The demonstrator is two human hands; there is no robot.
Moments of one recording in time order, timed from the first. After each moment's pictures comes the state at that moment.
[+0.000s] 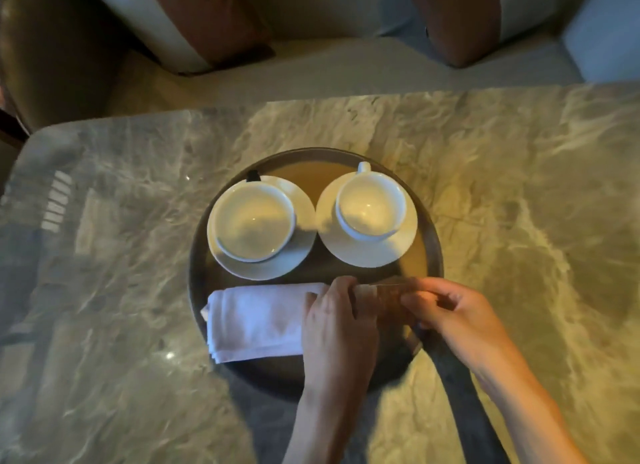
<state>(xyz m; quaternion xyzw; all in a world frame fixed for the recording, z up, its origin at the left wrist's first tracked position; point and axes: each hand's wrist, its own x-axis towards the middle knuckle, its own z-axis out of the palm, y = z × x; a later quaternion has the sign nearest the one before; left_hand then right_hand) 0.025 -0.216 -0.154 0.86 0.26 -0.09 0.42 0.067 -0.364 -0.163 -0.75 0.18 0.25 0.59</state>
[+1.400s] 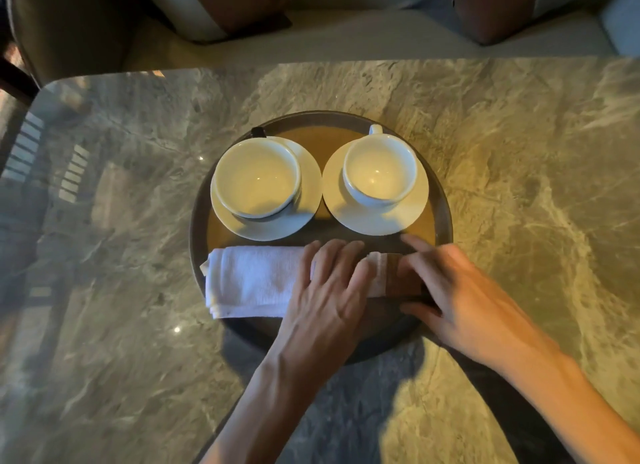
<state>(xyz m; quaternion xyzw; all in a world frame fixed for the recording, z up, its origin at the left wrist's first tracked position) -0.004 -0.190 -0.173 0.98 -0.08 -0.03 0.16 0.064 -0.393 -0.172 -0.92 -0.31 0.19 0.15</state>
